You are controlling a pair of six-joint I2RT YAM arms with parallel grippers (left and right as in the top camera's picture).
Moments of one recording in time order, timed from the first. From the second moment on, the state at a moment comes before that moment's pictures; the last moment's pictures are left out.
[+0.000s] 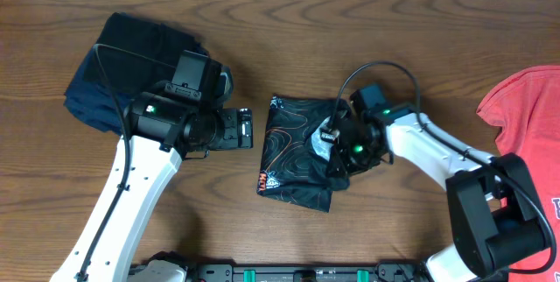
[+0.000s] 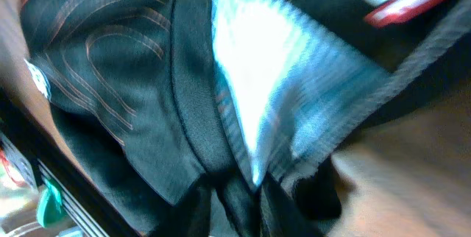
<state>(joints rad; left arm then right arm) -0.31 1.33 1.27 -1.19 0.15 -0.35 0.40 1.74 0.93 -0.74 -0.53 0.03</state>
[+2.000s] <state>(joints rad) -0.31 1.34 1.27 -1.18 0.15 -0.31 0.58 1.64 0.92 -0.95 -0.52 -0.08</state>
